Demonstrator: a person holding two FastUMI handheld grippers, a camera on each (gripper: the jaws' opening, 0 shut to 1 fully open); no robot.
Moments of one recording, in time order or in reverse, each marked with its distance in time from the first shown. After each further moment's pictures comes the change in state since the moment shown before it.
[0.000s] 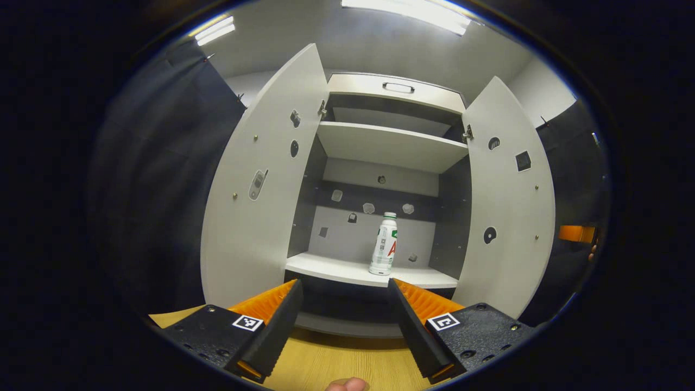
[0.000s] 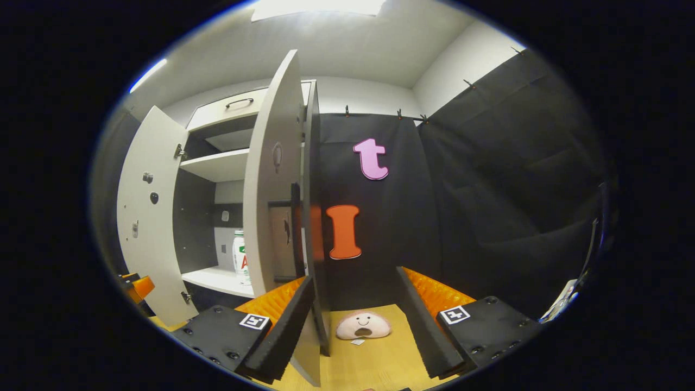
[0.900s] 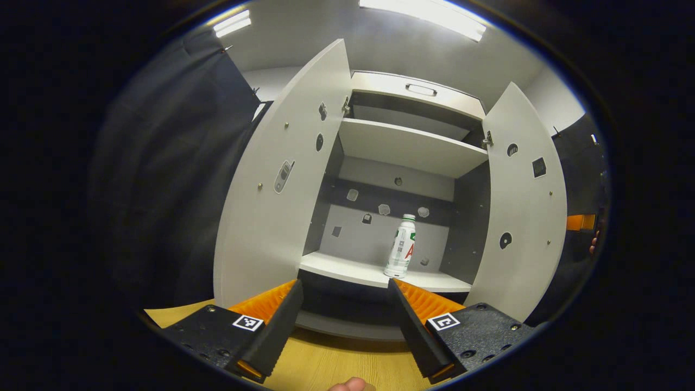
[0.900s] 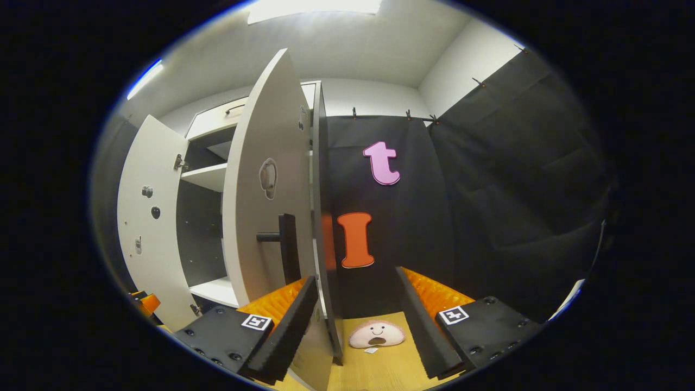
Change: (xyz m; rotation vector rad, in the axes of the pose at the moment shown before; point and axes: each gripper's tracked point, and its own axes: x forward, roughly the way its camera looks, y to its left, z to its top) left arm 0.014 0.027 -0.005 -0.056 -0.019 0.015; right arm 0.027 0.040 0.022 0.019 -0.012 0.070
